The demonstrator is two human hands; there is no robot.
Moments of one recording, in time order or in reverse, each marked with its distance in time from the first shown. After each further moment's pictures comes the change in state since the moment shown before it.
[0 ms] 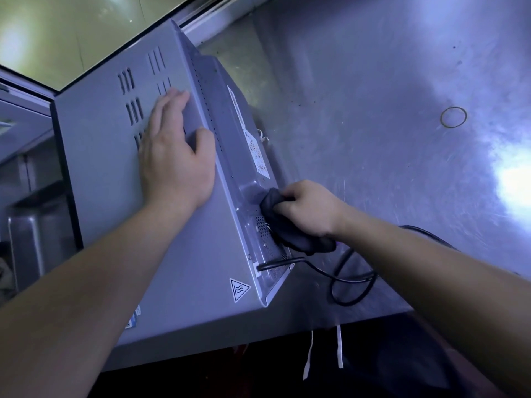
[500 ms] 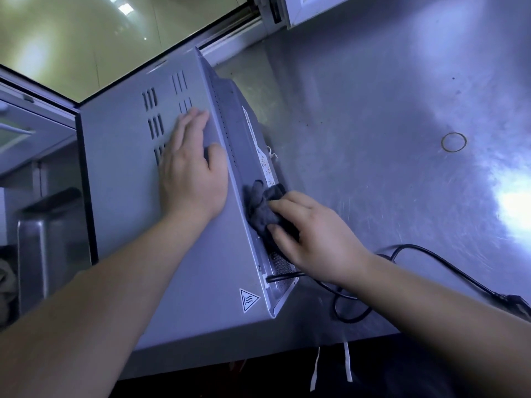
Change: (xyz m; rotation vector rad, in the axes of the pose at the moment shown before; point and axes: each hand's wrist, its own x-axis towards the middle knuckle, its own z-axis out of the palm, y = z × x) left_hand -0.001 0.000 0.000 0.008 0.002 -0.004; right_hand -0.038 -0.015 0.015 -0.102 0.399 -0.530
